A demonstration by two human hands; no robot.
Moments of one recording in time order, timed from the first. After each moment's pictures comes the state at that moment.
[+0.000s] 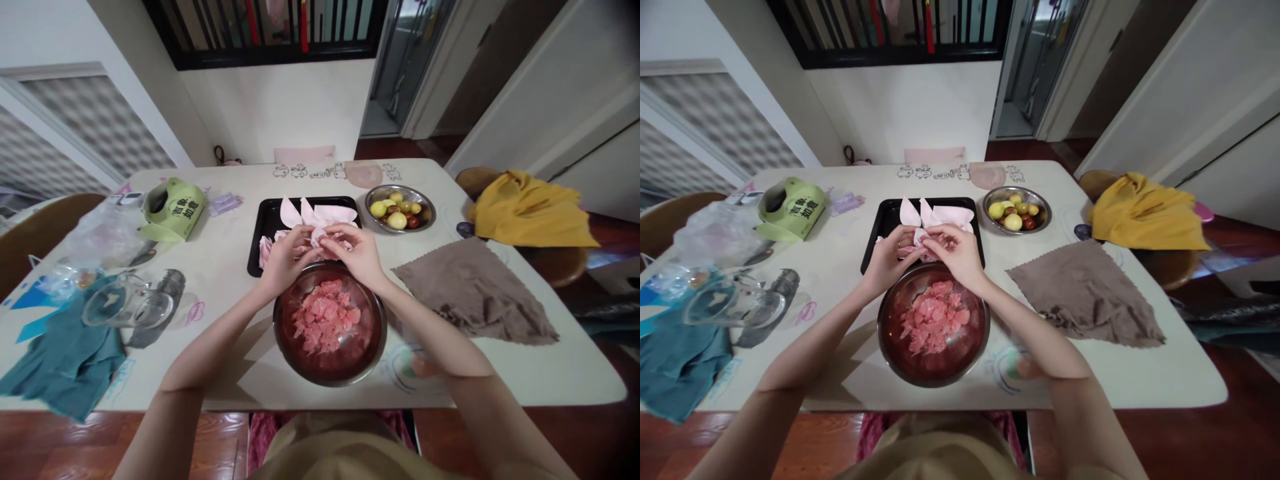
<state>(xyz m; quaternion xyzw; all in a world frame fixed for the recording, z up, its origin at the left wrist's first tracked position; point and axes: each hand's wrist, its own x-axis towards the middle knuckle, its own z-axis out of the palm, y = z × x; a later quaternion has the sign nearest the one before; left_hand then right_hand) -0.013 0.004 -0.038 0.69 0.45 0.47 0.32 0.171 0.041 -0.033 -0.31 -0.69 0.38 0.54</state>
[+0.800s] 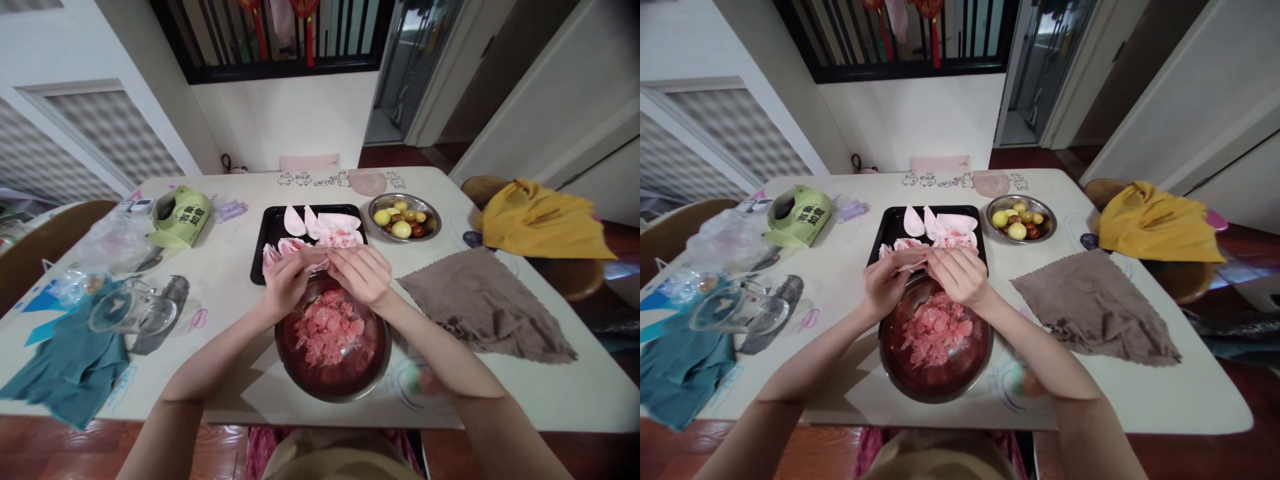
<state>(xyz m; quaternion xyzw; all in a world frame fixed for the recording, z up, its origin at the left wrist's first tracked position) -0.004 -0.015 -0.044 0.73 0.36 0.58 0.08 0.184 0.033 -0.044 -0.22 -0.83 -0.12 0.51</state>
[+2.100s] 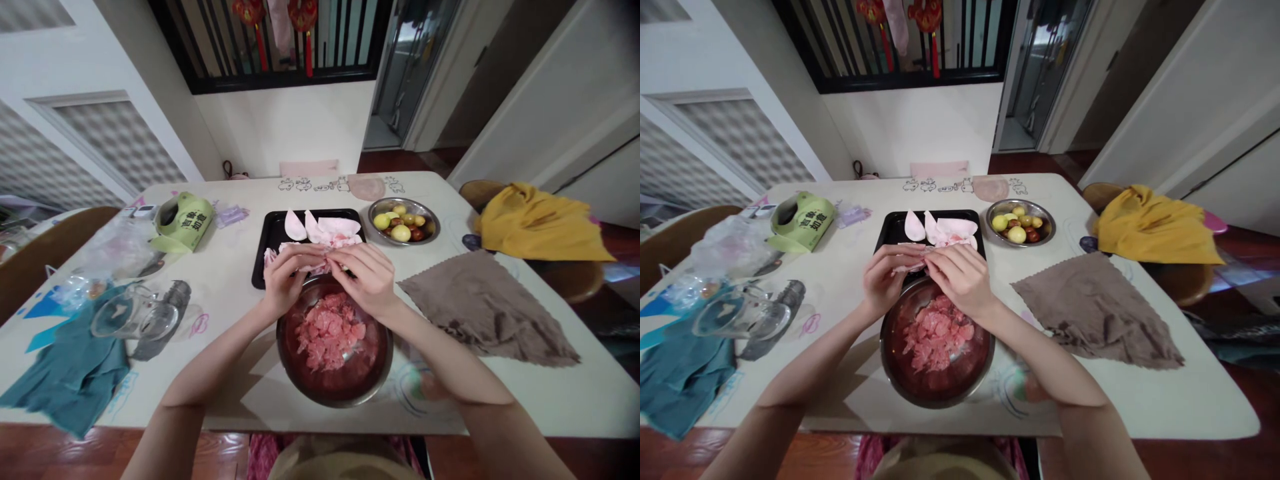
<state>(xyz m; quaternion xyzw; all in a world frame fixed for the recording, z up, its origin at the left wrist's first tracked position) -0.011 -0.005 -0.033 0.75 0.27 0.60 0.06 0.182 0.017 -0.018 -0.23 -0.82 -0.06 0.52</state>
